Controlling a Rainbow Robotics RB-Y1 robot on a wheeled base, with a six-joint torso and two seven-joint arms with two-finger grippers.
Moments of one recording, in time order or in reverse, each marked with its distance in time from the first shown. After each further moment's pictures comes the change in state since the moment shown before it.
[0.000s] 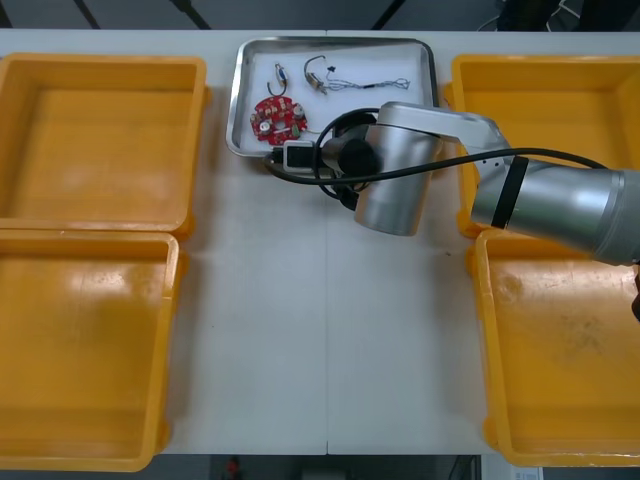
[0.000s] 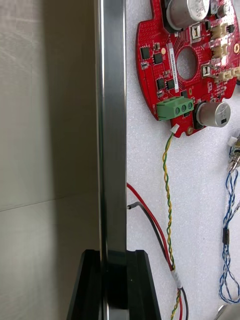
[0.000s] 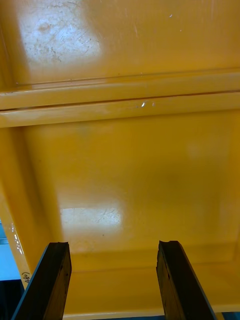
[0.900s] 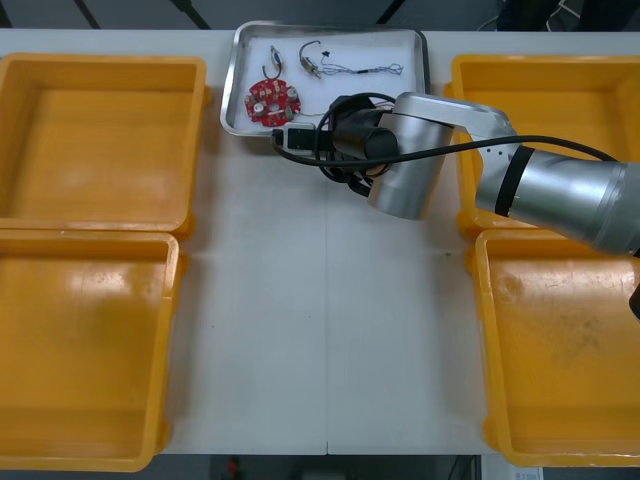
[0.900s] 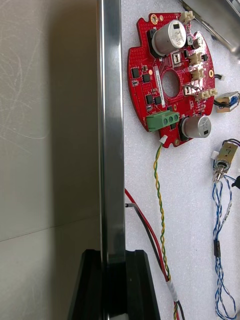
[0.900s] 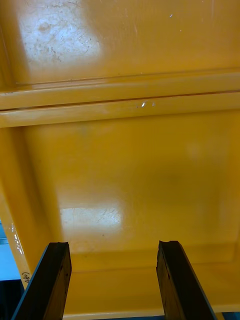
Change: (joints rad) right arm -0.014 0.005 0.004 0.130 0.003 -0.249 0.003; left arm 0.000 0.000 0.000 0.000 0.000 0.000 0.000
